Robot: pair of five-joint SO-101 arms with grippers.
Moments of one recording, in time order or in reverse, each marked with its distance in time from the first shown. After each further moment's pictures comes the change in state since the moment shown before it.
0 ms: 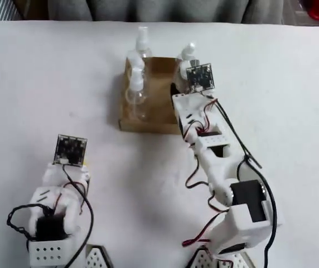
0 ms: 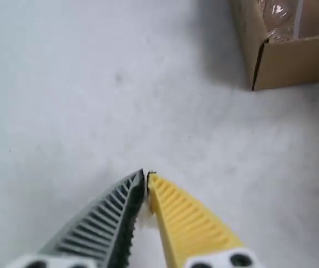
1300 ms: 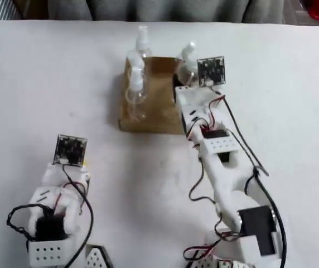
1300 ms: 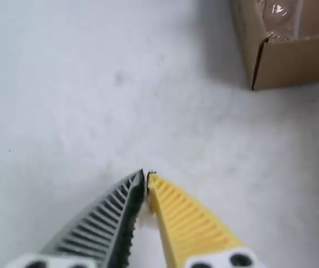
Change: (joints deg) left arm 0.0 0.0 0.0 0.0 0.1; right arm -0.1 -14.1 1.7 8.9 -7.4
